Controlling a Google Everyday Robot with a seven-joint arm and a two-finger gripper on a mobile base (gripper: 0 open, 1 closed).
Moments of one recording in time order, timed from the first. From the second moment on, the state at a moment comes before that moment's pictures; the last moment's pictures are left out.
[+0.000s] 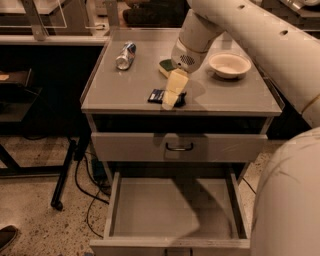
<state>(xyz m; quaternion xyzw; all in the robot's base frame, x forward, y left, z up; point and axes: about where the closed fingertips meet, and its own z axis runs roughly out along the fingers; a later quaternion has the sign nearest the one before) 0.661 -0.045 0.865 -0.61 0.77 0.07 0.16</state>
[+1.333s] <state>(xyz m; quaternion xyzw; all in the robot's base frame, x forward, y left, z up) 0.669 -0.048 0.827 -0.60 0.78 0.09 0.14</state>
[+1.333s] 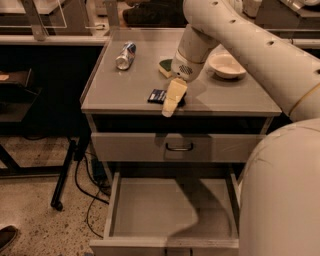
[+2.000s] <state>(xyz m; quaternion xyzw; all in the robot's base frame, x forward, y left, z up) 0.668 -0.048 0.825 -0.60 0.78 0.09 0.13</state>
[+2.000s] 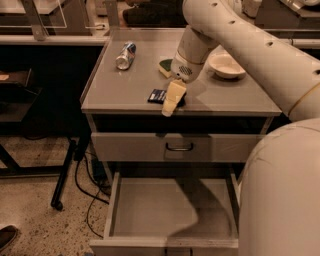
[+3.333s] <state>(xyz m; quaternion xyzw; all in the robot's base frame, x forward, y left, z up) 0.667 -0.047 0.826 -0.61 0.78 0.09 0.14</state>
